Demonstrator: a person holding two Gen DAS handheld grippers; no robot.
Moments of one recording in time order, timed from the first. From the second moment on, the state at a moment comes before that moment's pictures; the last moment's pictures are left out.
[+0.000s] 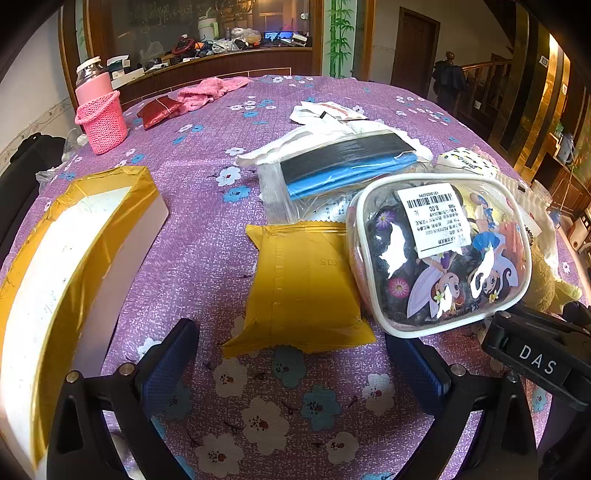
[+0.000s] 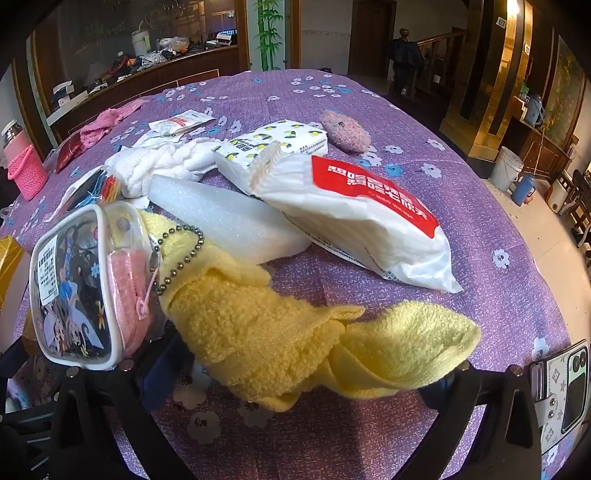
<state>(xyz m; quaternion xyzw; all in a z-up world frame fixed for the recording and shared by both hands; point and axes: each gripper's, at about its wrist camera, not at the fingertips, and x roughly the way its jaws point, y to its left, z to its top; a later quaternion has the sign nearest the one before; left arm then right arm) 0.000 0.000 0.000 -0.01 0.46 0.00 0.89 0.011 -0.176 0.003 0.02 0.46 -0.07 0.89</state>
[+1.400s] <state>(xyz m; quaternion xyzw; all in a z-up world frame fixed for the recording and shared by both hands) -0.020 0.004 0.002 0.02 0.48 -0.04 0.88 0.010 -0.175 0.005 0.01 0.49 -0.04 0.87</state>
